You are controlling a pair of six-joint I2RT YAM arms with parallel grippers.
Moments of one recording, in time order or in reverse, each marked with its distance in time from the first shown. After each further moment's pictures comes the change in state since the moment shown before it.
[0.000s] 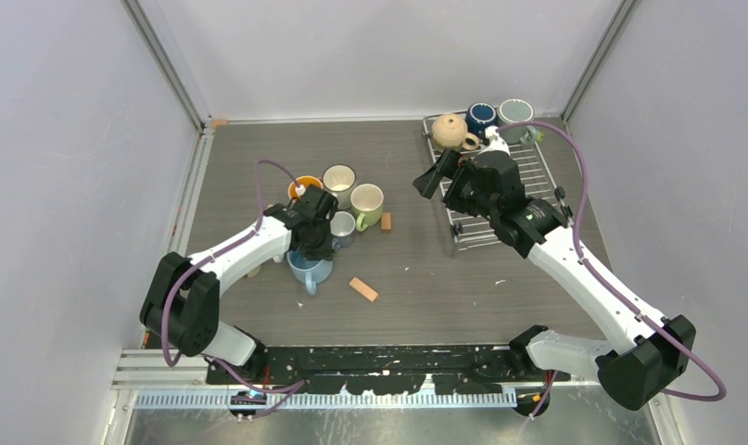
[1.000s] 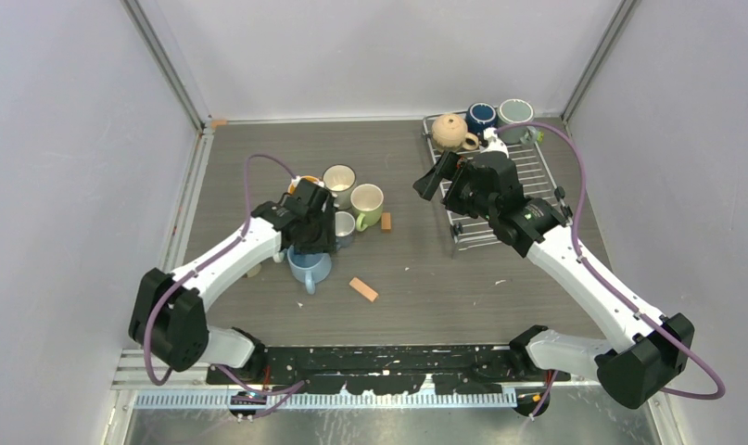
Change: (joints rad) left arm 0.000 -0.069 0.029 -0.045 -0.004 0.044; right arm 0.000 0.009 0.000 -0.022 0.000 0.000
